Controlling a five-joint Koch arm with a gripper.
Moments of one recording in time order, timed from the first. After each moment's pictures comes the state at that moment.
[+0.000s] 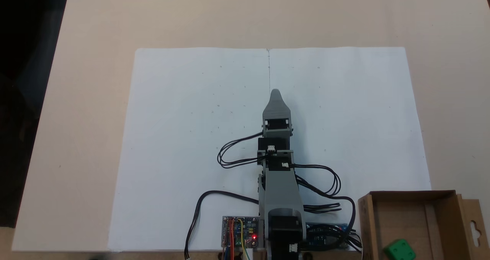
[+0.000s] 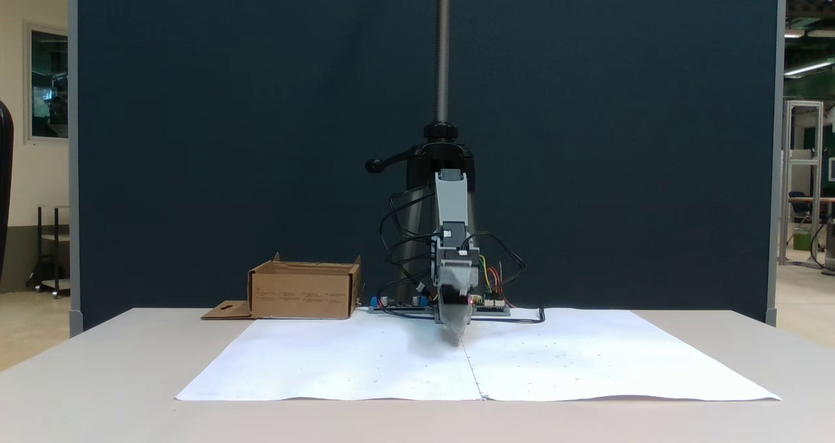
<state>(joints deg) 0.0 128.8 175.4 -38.7 -3.1</state>
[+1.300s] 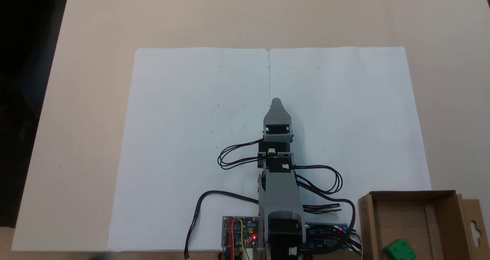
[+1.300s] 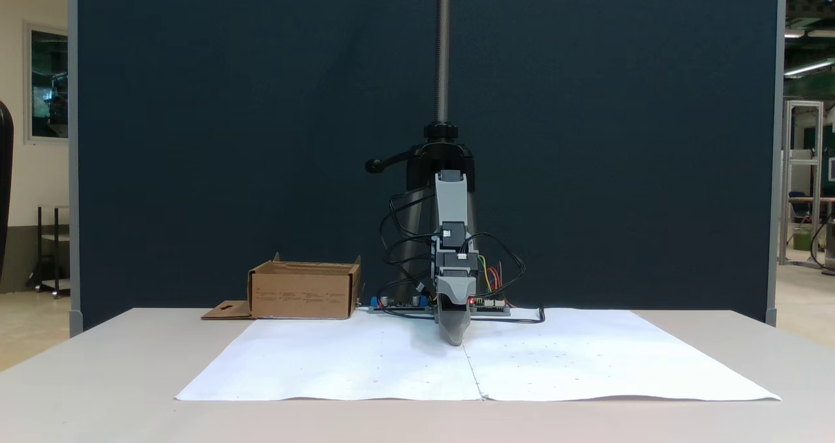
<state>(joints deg) 0.6 128.8 175.8 -31.3 -2.9</state>
